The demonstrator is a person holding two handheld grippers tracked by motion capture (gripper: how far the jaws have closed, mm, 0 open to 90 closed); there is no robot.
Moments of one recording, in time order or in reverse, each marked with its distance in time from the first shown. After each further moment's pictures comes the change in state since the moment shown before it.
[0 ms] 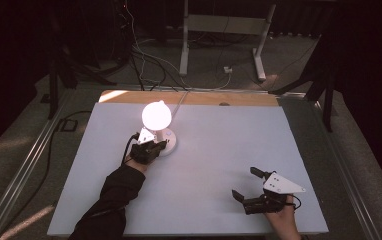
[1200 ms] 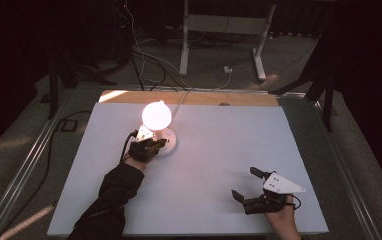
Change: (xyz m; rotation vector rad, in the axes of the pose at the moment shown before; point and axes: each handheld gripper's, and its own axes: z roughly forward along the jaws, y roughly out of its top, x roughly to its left) left arm 0.001 0.011 -0.009 -0.005 -0.001 -0.001; right arm 0.000 0.000 0.000 0.002 0.001 0.003
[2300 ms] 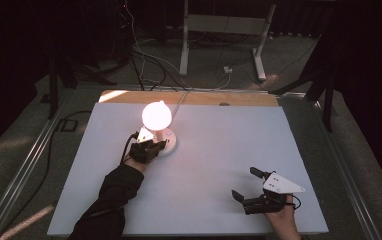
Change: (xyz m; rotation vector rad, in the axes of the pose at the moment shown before) left arm 0.002 -0.009 0.008 0.029 0.001 0.003; right arm 0.000 0.000 0.000 0.003 0.000 0.001
